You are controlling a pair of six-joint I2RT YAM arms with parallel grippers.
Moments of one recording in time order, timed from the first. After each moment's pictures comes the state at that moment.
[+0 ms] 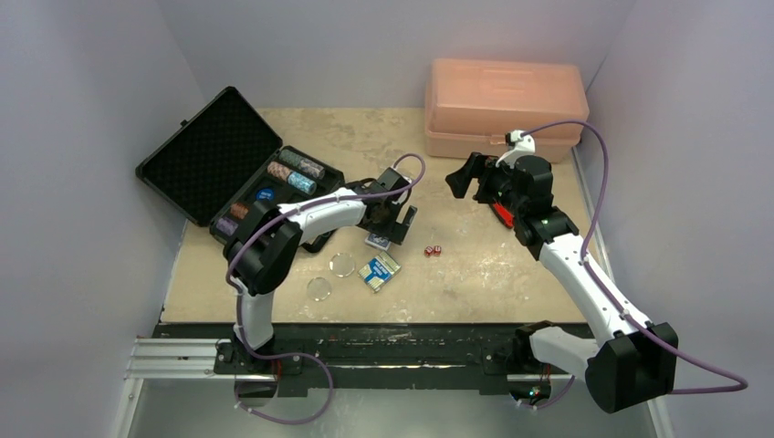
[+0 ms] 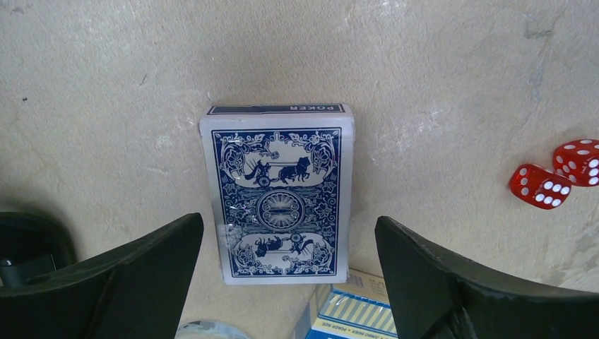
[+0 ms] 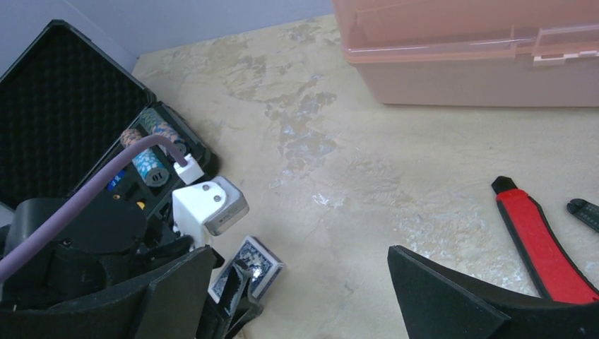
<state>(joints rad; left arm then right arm) -0.74 1.94 1.37 -0.54 -0.12 -0.27 0.27 1.10 0.88 -0.10 -0.13 0.42</state>
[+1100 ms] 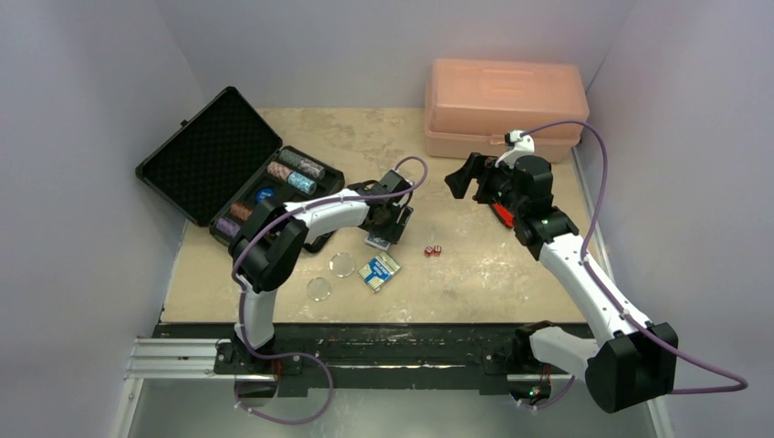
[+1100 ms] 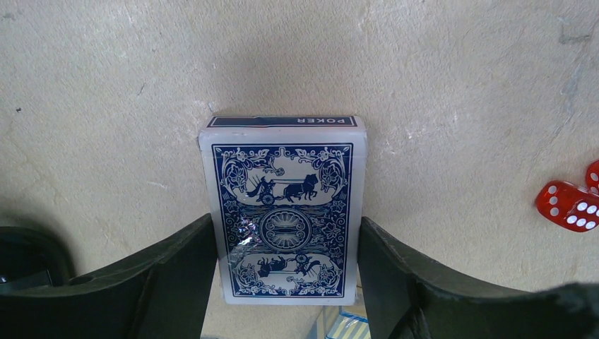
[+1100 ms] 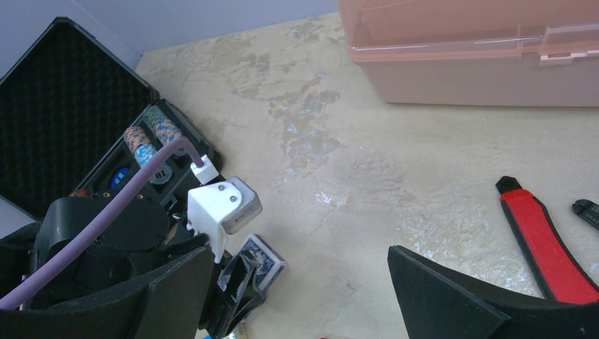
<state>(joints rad) -0.75 1.98 1.37 -0.52 -0.14 -0.26 0.27 1.10 0.88 -0.10 -0.15 0.42</state>
